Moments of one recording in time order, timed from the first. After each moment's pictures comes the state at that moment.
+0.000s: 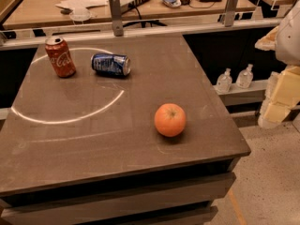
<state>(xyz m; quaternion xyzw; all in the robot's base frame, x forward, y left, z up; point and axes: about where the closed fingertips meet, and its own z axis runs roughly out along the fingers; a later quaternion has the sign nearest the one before) 0.438 -0.217 0.976 -0.60 0.78 -0.03 0.16</state>
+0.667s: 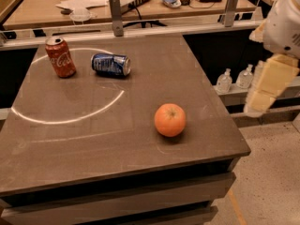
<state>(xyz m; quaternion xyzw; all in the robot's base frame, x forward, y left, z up) 0.454 -0.197 0.987 -0.59 0.79 -0.04 0.16</state>
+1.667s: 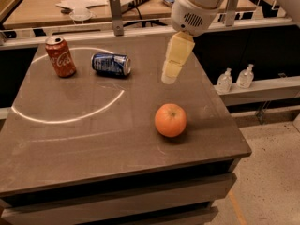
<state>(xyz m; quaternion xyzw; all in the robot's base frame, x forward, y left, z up) 0.565 -0.063 0.966 -0.62 0.76 0.02 0.18</state>
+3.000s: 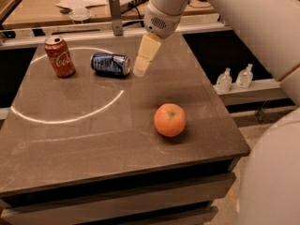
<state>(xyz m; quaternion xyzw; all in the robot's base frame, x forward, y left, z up) 0.637 -0.003 0.922 -0.58 0.80 0.06 0.17</state>
